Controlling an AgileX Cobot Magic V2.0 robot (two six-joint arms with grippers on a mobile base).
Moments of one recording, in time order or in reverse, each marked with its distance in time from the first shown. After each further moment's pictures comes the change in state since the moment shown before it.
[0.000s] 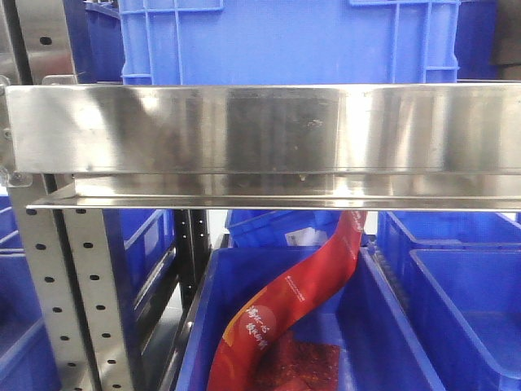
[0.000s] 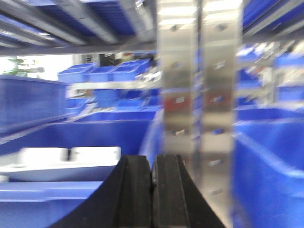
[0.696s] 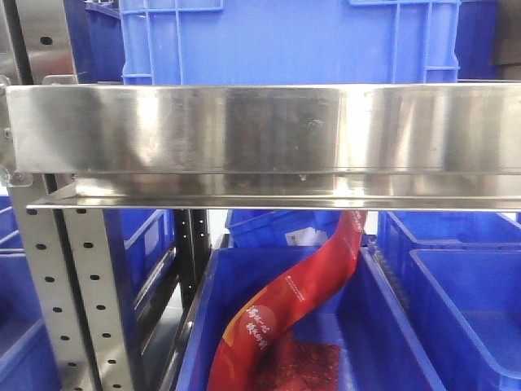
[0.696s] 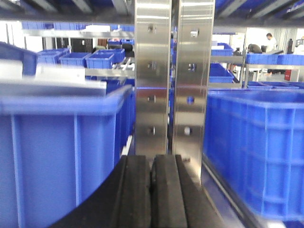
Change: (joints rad) left arm 0.000 -0.153 0.380 -0.221 -0.204 0.187; right arm 0.000 0.000 0.000 0.000 0.000 0.000
